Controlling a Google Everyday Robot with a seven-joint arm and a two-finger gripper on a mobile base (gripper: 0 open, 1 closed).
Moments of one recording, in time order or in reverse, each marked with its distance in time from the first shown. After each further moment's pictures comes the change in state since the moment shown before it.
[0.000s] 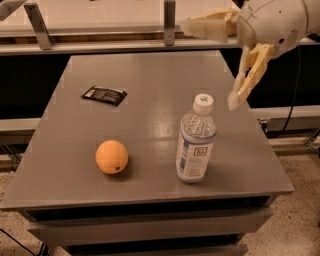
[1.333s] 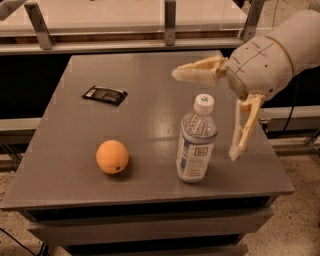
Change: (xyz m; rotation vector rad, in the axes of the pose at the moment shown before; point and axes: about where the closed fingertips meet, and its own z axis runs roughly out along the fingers) arm 0.045 0.057 0.040 -0.132 0.084 -0.055
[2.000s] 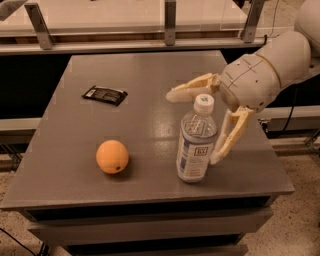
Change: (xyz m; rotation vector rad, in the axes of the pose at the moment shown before) arm 0.017 0.005 0.019 -0.037 -0.062 0.004
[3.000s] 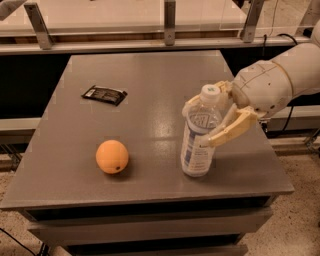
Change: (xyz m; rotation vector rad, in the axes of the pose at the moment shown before) arm 0.010 0.002 -0.016 0.082 -0.083 0.112
